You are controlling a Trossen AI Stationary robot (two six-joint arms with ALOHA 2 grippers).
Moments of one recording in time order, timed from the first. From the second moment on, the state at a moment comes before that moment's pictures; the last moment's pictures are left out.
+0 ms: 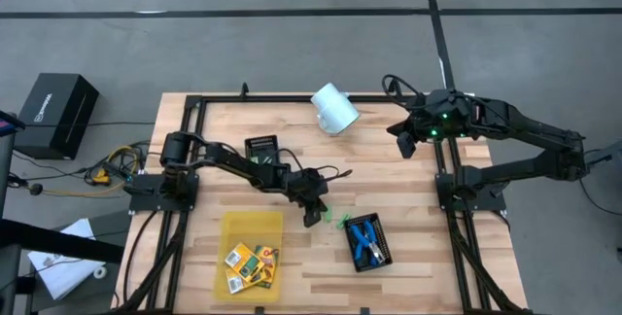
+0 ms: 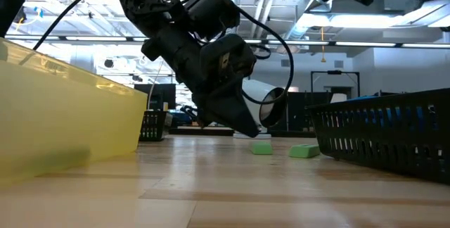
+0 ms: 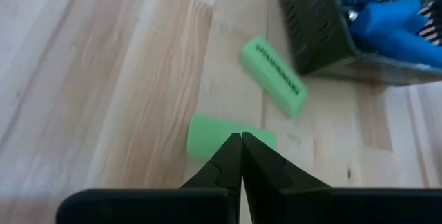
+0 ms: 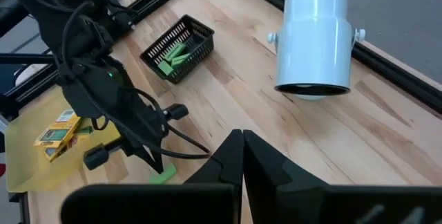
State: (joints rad) left arm -0.05 1.98 1.05 0.15 0.18 -0.40; right arm -0.20 0.96 1.21 -0.92 0.13 0.46
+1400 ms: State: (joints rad) left arm -0.06 2.00 0.96 0.13 0.29 -0.51; right arm -0.20 0.96 1.21 -0.95 0.13 0.41
